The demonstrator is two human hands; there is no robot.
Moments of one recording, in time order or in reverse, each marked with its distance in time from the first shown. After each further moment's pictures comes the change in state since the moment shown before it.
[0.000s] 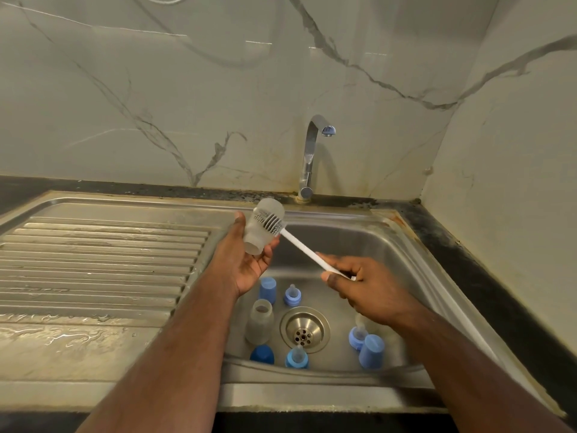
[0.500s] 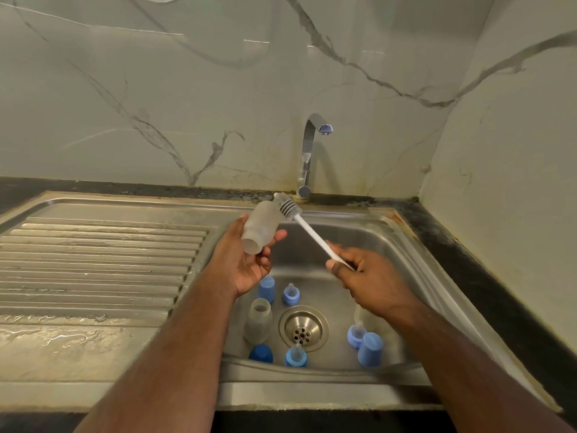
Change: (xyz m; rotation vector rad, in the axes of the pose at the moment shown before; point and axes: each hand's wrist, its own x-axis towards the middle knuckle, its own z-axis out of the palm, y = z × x) left_hand -0.005 -0.001 0.002 0.123 -0.047 -0.086; right_hand 0.003 -0.001 -0.001 -0.031 0.093 0.036
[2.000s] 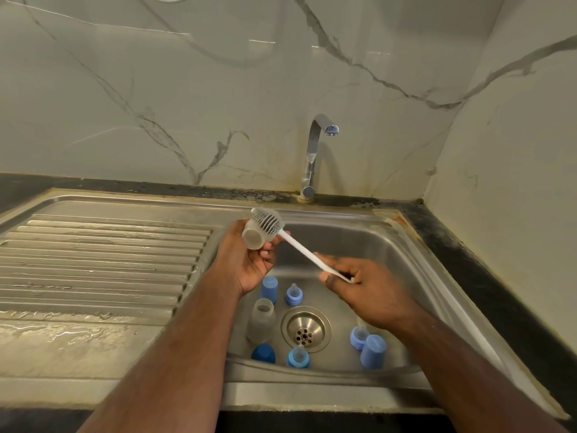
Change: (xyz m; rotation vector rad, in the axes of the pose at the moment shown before) left_hand 0.005 0.003 -0.002 -0.113 -0.067 0.043; right_hand -0.008 -0.006 0.003 -0.043 -0.085 -0.052
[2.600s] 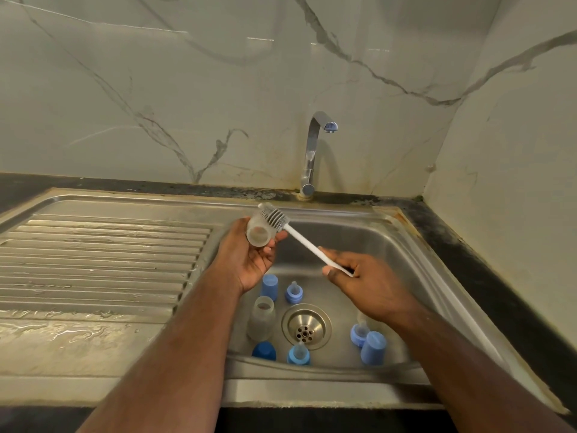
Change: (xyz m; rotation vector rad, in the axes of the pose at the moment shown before) left_hand 0.003 -0.002 0.000 0.029 0.071 0.012; right_hand 0.005 0.002 -0.001 -0.050 0.043 0.045
